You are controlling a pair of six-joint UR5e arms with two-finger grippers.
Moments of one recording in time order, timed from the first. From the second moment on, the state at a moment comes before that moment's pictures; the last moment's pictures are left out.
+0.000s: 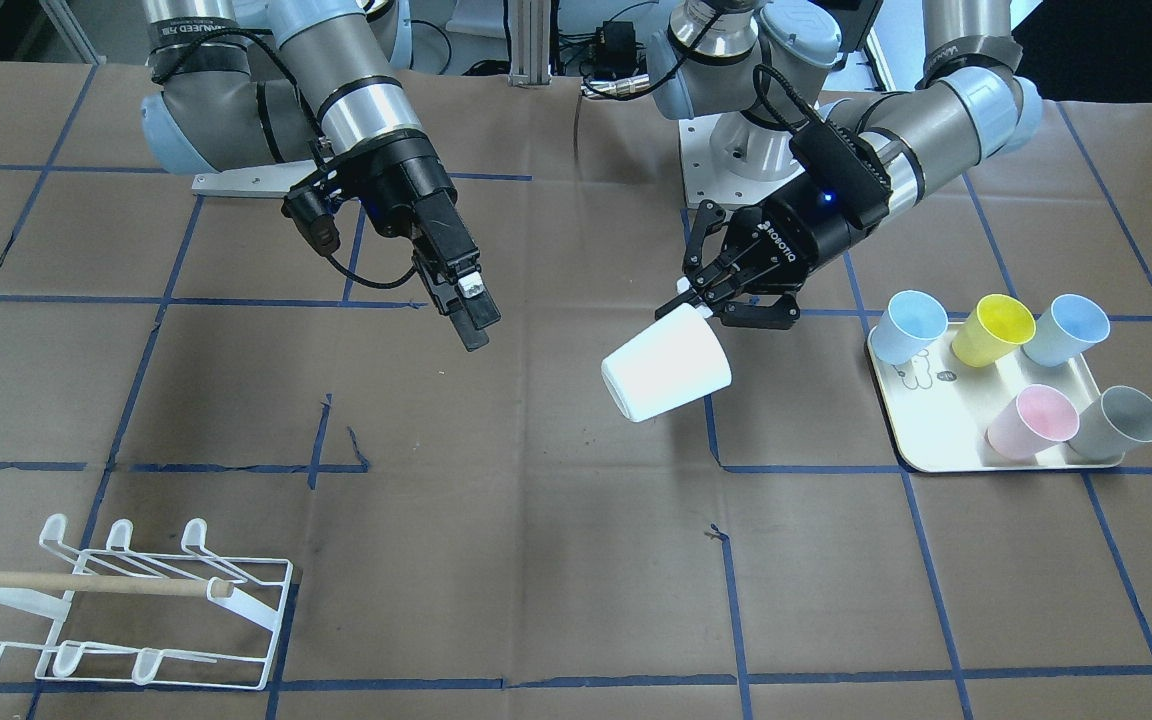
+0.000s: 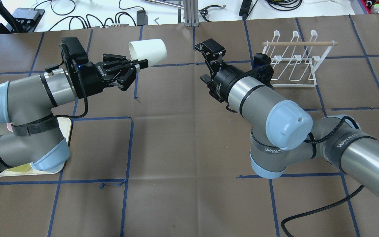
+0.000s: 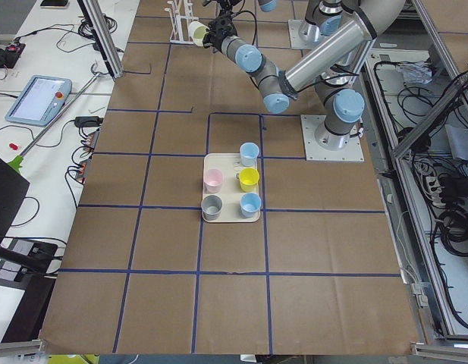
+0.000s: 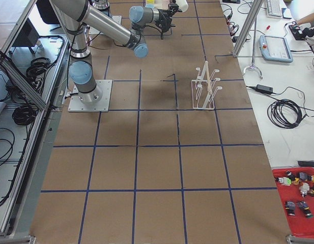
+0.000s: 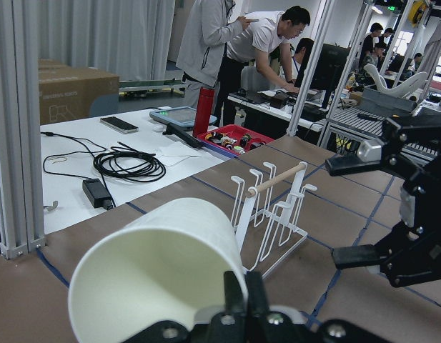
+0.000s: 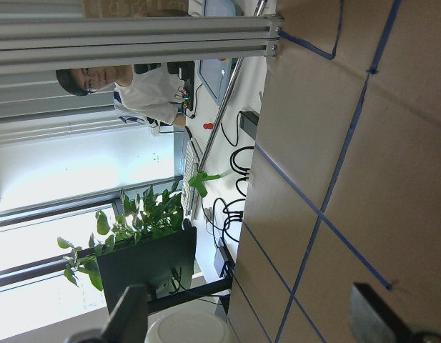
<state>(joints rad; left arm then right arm) -1.33 -1.66 -2.25 -0.01 0.35 0.57 1.82 -1.39 2.18 -3.51 -1.29 1.62</state>
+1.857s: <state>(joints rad) -1.36 -1.65 -2.28 0.02 0.32 0.56 1.92 -1.29 2.02 -3.50 -1.31 1.81</state>
